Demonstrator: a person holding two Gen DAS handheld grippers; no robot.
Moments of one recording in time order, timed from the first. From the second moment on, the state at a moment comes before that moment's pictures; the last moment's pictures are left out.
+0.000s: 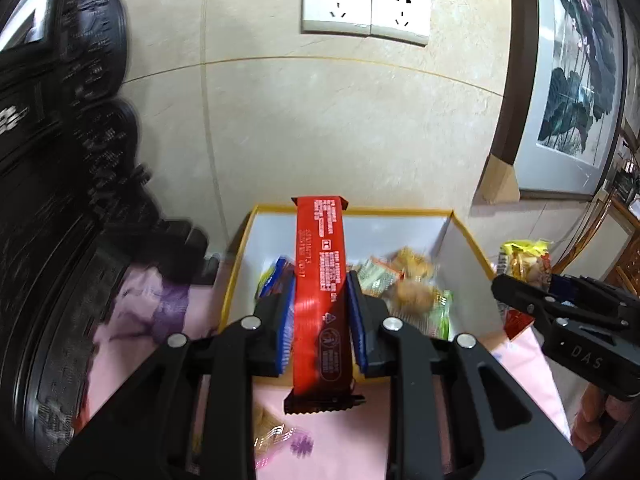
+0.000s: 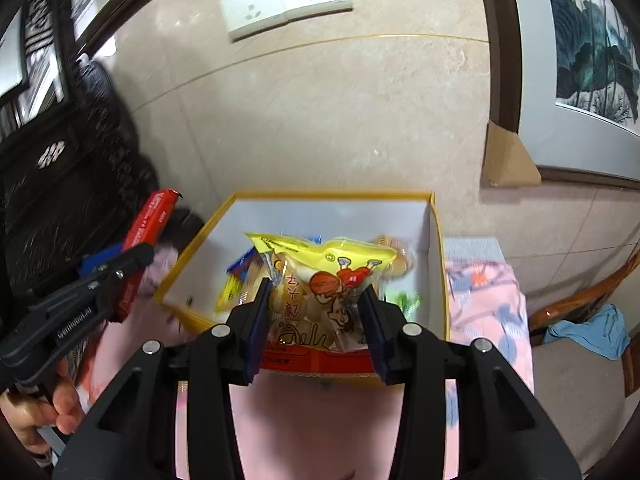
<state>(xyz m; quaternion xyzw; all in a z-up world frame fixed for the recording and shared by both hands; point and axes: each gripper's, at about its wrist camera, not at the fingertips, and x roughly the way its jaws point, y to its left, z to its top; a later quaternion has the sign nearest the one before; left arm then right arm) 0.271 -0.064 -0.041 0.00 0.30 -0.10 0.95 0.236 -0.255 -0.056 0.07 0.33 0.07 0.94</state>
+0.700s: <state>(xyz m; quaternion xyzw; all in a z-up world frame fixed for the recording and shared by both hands) 0.214 0.001 -0.085 -0.07 0.35 -0.01 0.93 0.205 -0.240 -0.116 0.07 0.40 0.10 0.91</state>
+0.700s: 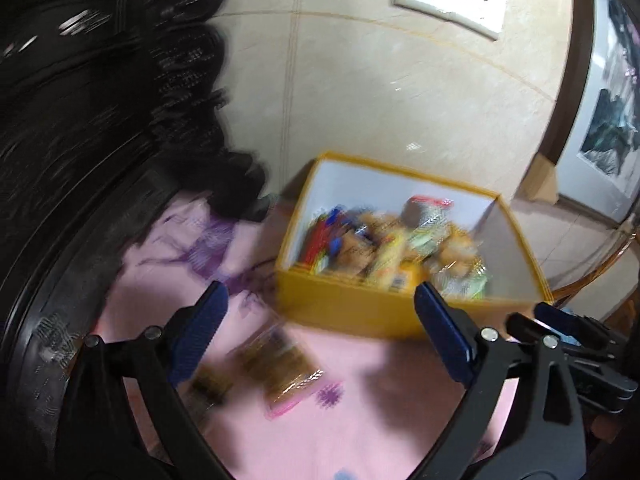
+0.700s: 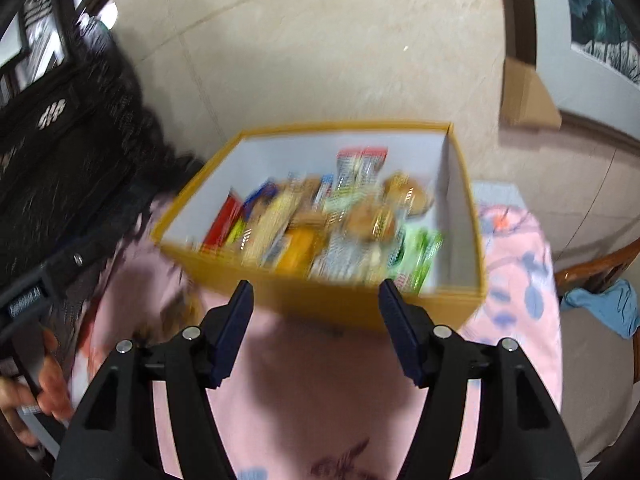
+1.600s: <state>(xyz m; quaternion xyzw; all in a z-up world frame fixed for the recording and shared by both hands) 0.118 0.100 -0.159 -0.10 0.43 0.11 0.89 0.269 -0.021 -0.245 -0.13 0.50 0.28 0.81</state>
